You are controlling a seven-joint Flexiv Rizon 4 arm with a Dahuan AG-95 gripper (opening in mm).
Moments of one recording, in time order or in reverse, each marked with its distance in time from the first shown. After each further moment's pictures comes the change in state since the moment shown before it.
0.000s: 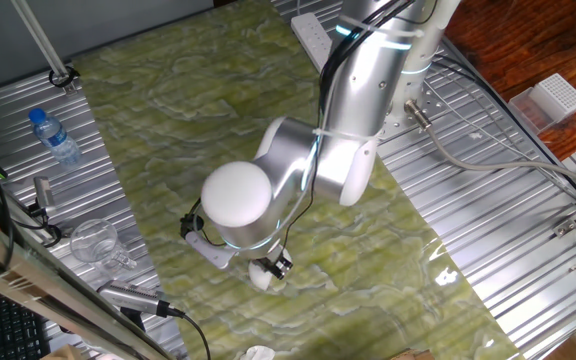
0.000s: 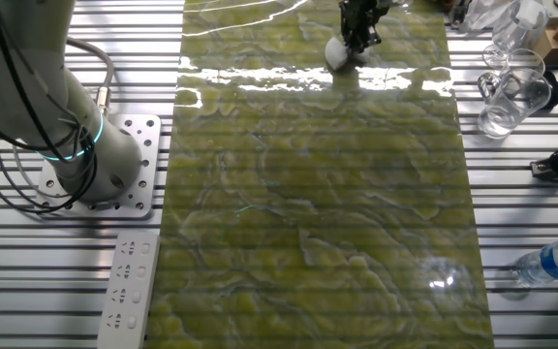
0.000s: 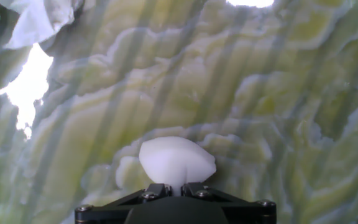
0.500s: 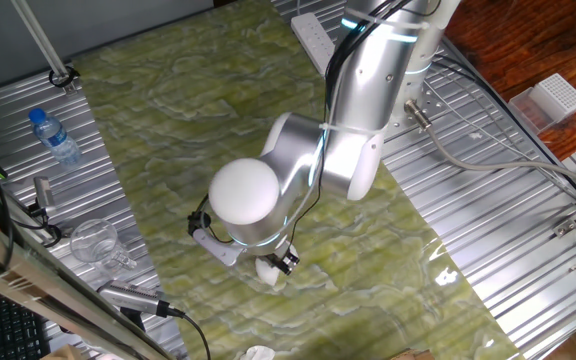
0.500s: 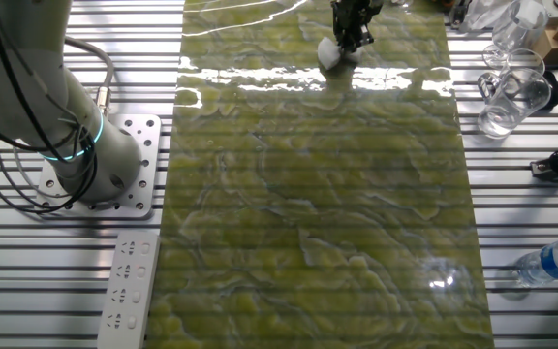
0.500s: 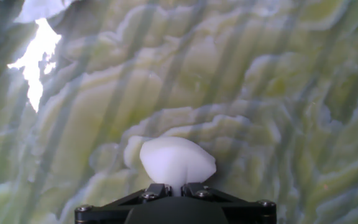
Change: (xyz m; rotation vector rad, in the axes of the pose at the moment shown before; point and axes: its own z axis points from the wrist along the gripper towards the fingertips) arm 0.008 0.004 0.001 -0.007 0.019 -0.003
